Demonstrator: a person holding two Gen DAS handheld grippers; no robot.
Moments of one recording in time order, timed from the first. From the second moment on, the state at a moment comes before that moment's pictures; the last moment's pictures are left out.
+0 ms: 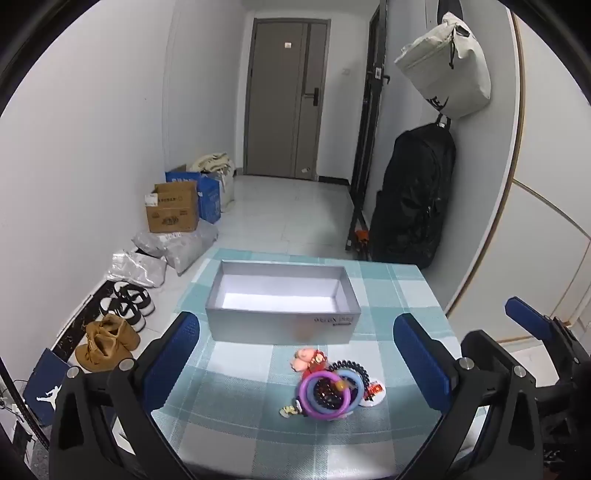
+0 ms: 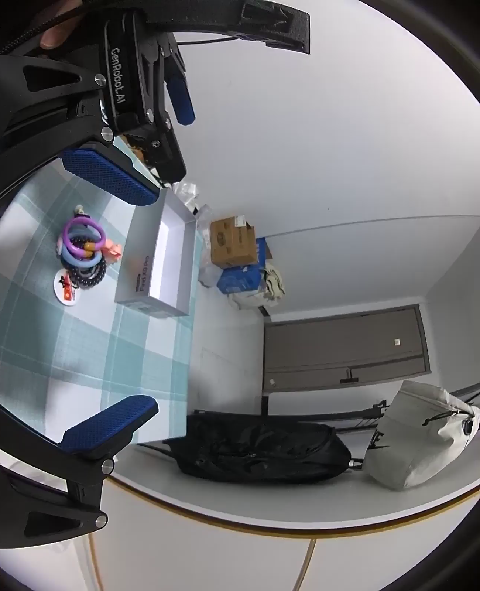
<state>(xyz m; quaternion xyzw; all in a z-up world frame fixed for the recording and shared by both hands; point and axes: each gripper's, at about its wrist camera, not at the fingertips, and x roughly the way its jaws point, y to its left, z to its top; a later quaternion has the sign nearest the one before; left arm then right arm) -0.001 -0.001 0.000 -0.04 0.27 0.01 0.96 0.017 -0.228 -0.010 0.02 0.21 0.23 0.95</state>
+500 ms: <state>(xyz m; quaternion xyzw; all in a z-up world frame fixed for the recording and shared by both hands) 0.005 0.011 -0.008 -0.08 0.30 0.01 0.95 0.015 -0.230 -0.008 0.03 0.22 0.23 0.95</state>
